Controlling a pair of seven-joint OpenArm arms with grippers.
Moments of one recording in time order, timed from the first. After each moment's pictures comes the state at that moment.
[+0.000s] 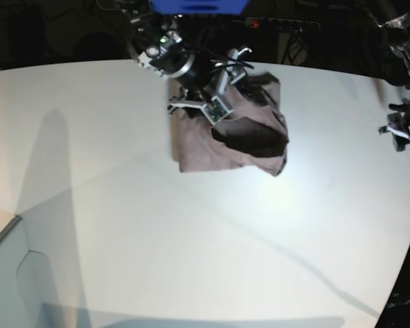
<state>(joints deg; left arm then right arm) 8.6 -12.6 -40.3 90.6 -10.2 -20.9 40.3 -22.3 -8.6 -15.6 93.7 -10.4 28.2 -21.3</state>
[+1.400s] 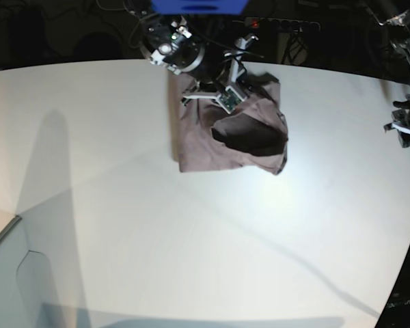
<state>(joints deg) 8.7 -12.4 -42.7 90.6 -10.0 -20.9 40.3 -20.5 -7.4 -19.2 88.7 -10.4 28.0 -21.4</state>
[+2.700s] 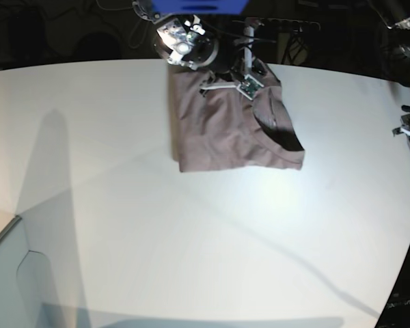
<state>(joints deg) 8.2 -15.1 -42.7 90.5 -10.0 -20.9 40.3 -17.1 -5.7 -27.6 82.0 -9.1 27.8 -24.5</state>
